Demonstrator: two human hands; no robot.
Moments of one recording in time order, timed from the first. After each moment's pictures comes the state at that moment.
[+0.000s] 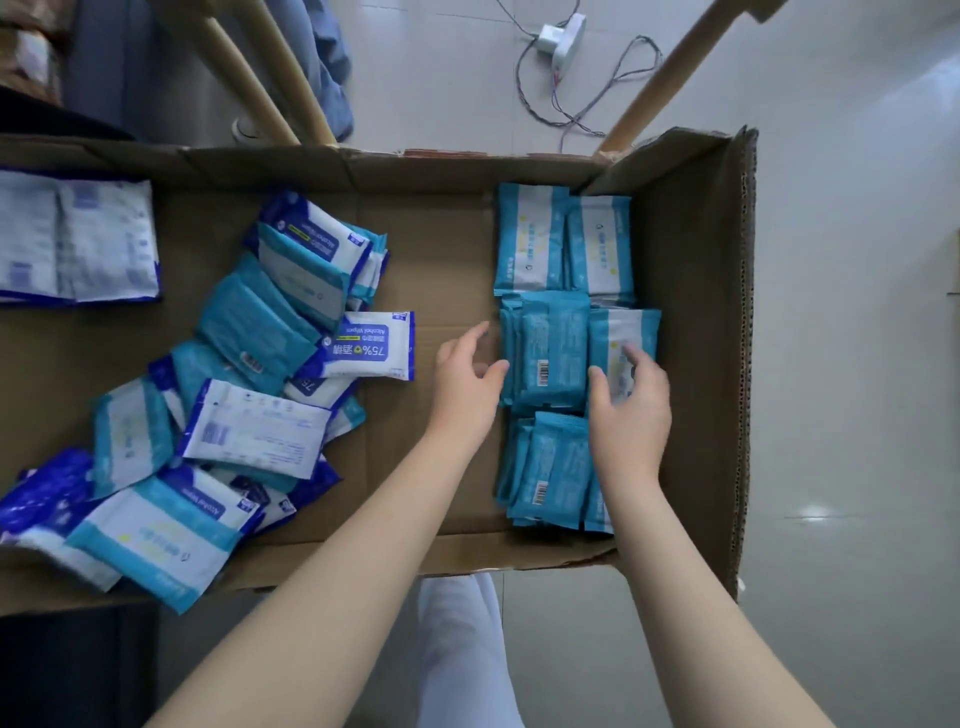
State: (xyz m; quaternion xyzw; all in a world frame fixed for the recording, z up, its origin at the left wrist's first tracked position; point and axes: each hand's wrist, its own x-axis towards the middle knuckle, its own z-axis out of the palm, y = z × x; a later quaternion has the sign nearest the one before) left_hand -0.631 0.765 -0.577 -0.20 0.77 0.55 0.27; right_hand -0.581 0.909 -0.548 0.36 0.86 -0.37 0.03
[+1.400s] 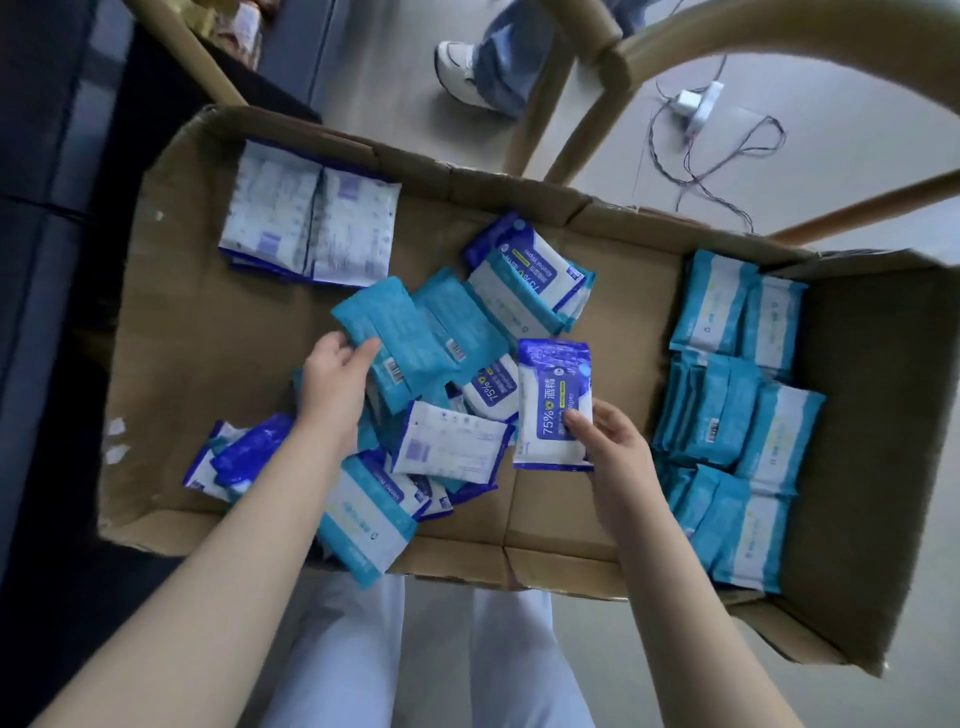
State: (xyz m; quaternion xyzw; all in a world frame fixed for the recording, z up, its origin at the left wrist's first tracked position) left_hand -0.648 0.452 -0.598 -0.44 0.60 0.66 0.11; right_hand -0.604 0.713 -0.541 0.41 0.62 -0.63 0.22
